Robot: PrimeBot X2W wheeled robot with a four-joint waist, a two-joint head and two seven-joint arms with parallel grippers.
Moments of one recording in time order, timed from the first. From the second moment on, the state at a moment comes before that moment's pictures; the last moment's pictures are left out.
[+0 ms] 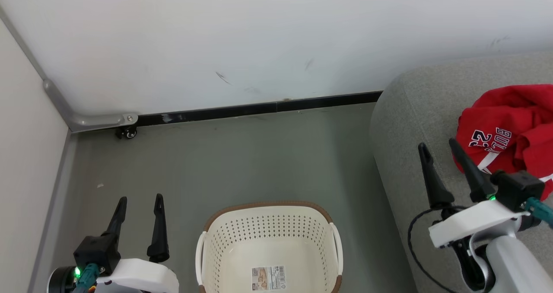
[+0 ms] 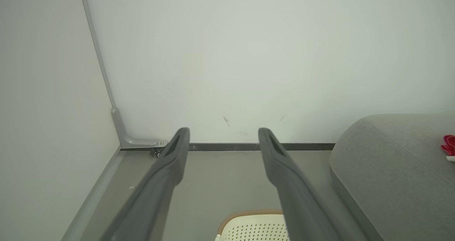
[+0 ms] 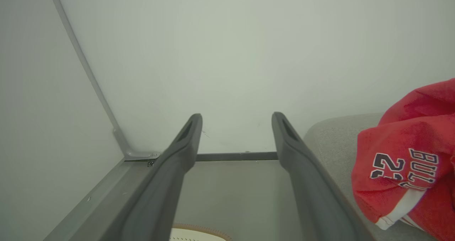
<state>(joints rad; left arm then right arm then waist) -0.08 0.16 -0.18 0.25 -0.31 0.18 -0.25 -0.26 -0.23 0.16 0.42 0.42 0.12 -0.20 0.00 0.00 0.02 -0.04</state>
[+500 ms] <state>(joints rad) -0.06 0.15 -0.20 0.27 -0.31 0.18 -0.25 -0.09 -0.11 0.11 0.39 0.36 0.12 -0.20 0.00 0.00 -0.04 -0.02</state>
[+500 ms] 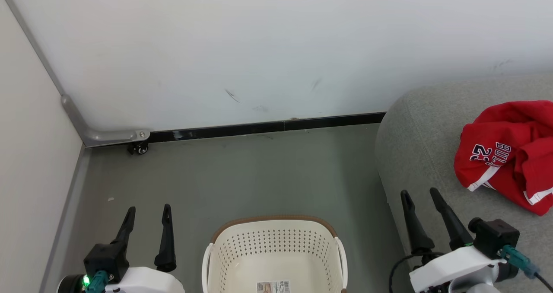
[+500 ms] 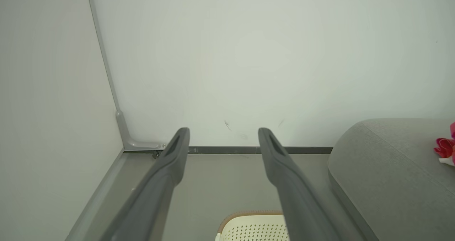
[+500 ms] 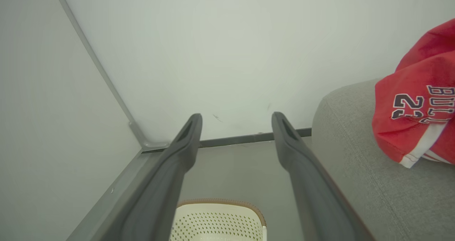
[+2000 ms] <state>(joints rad) -0.03 0.15 -0.22 0.27 -0.28 0.19 -0.25 0.05 -0.05 0.03 0.22 0.24 0.12 -0.13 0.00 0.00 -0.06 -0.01</state>
